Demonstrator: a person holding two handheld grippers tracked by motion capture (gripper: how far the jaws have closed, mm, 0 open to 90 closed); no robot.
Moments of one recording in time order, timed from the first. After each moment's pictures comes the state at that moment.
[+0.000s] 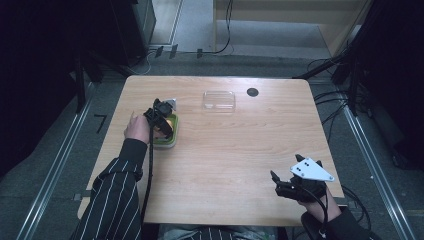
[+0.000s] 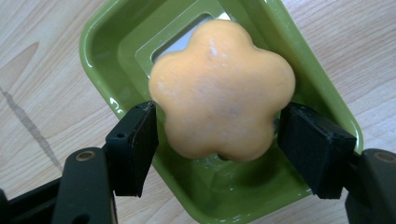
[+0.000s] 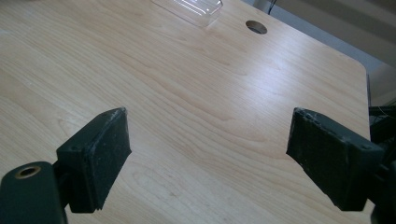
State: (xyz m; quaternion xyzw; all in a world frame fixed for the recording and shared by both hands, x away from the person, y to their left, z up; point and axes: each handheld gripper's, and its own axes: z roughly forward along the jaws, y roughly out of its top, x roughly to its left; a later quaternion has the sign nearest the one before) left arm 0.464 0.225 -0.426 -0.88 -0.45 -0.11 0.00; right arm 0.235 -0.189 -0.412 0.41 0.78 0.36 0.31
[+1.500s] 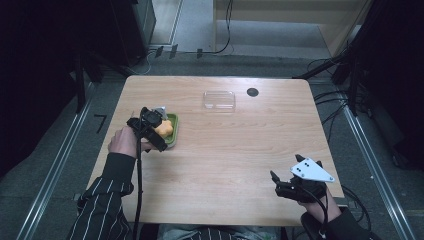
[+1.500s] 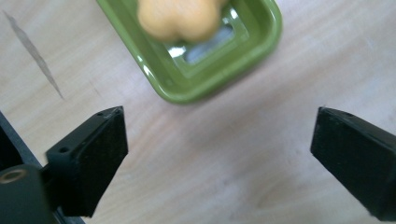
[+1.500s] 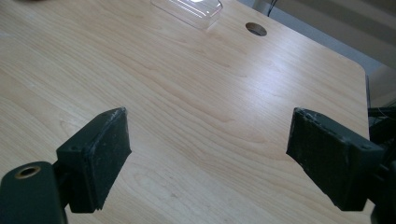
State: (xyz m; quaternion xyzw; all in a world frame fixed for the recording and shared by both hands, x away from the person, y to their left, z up) left arm 0.394 0.235 -0.386 -0.88 -0.47 -0.10 0.00; right arm 0.234 -0.188 -0.411 0.41 0.78 0.36 0.31
